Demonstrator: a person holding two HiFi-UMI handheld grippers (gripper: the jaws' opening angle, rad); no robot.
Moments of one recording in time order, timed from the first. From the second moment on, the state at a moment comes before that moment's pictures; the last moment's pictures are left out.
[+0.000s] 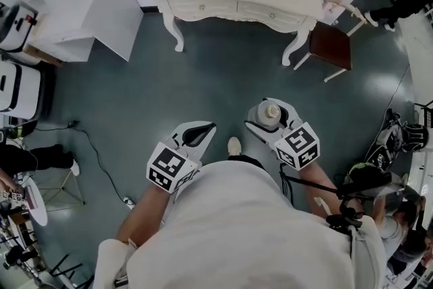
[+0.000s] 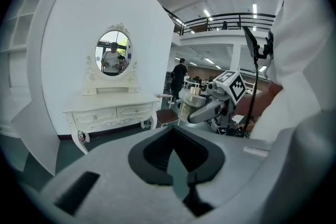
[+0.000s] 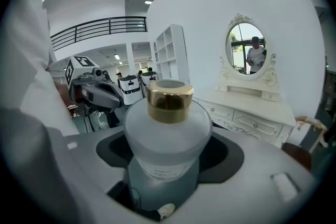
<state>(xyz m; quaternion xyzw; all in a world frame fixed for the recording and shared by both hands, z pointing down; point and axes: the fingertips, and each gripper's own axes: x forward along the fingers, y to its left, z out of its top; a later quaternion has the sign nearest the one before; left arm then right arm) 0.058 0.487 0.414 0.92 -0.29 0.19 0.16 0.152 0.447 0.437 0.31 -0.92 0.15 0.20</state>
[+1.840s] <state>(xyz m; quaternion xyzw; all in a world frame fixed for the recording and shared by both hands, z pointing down) -0.092 -0.035 0.439 0.91 -0.34 0.17 0.20 0.050 -0.153 0.462 0.34 -0.90 0.13 0.23</state>
